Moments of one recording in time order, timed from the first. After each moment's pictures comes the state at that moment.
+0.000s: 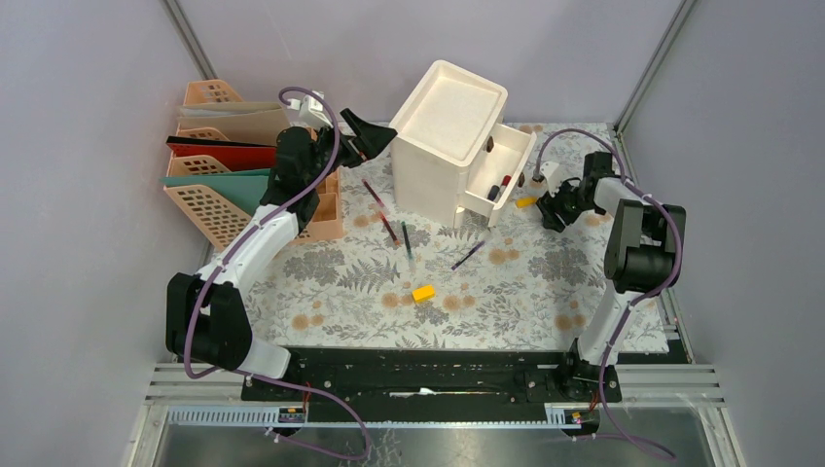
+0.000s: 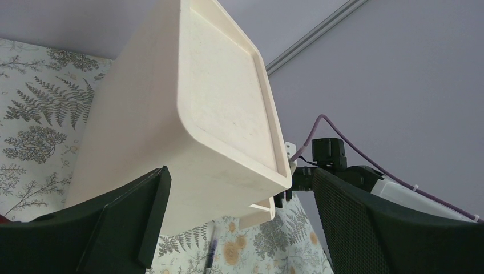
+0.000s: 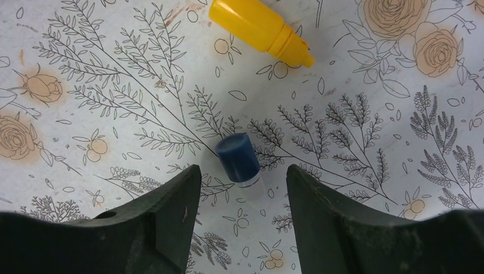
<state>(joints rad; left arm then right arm) -0.27 1.44 1.12 0.33 0.39 -0.80 -0.16 1.94 1.27 -0.52 -0.49 -0.97</state>
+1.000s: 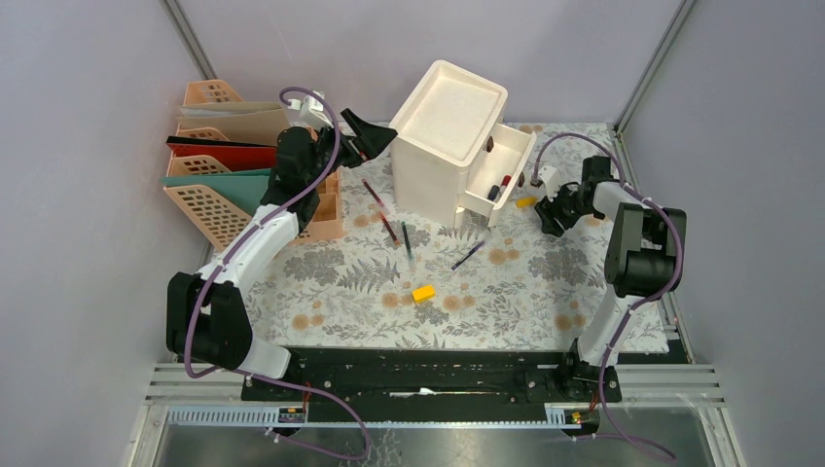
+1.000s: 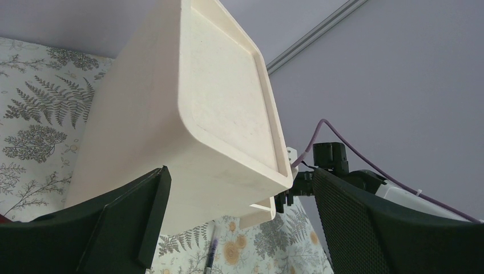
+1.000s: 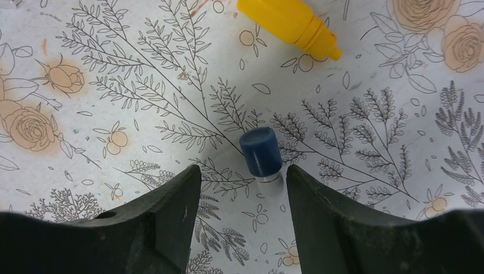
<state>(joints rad) -0.27 1.44 1.12 0.33 0.39 -0.80 -0.15 1.91 1.22 -0.51 -0.49 -0.97</state>
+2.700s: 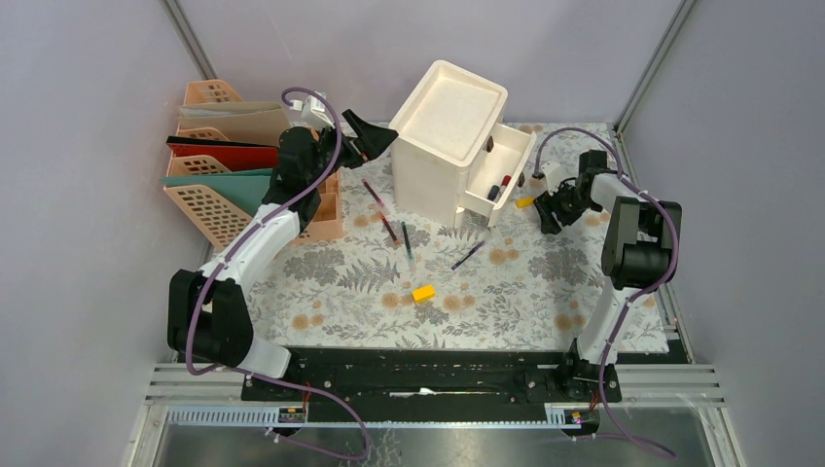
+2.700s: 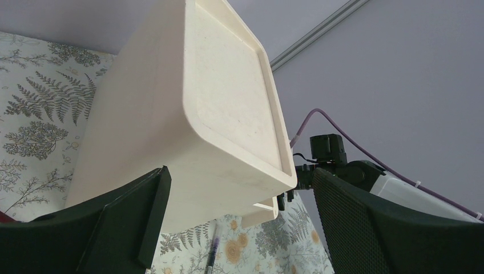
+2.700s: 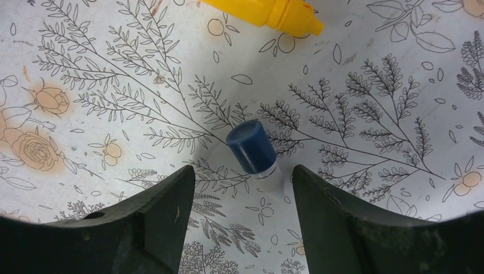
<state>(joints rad) -0.27 1.46 1.12 0.33 0.39 -0.79 -0.14 1.97 1.32 -0.61 -0.40 -0.80</state>
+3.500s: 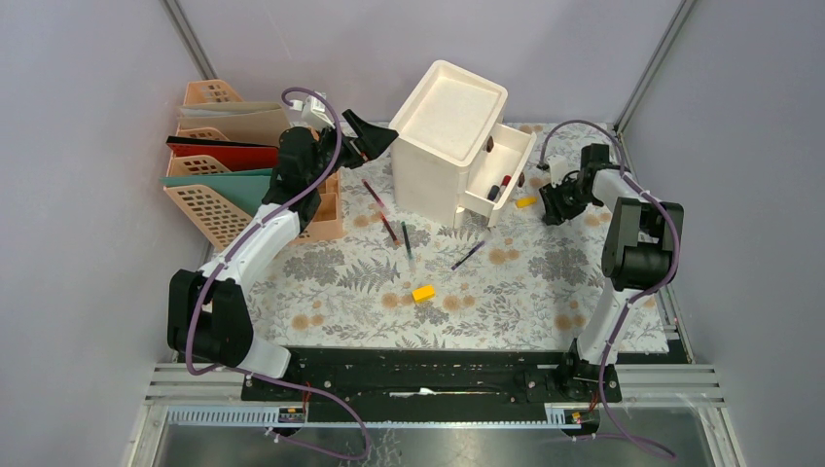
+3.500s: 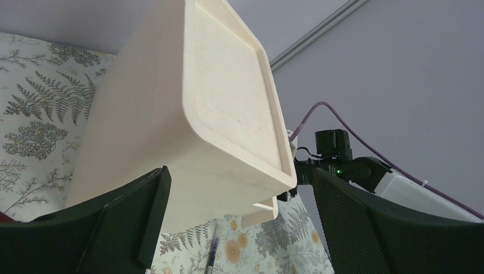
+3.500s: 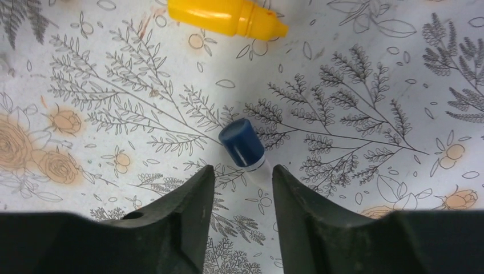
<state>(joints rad) -0.27 1.46 1.12 0.33 0.39 -0.79 -0.14 1.96 1.36 -0.63 -0.37 -0.67</state>
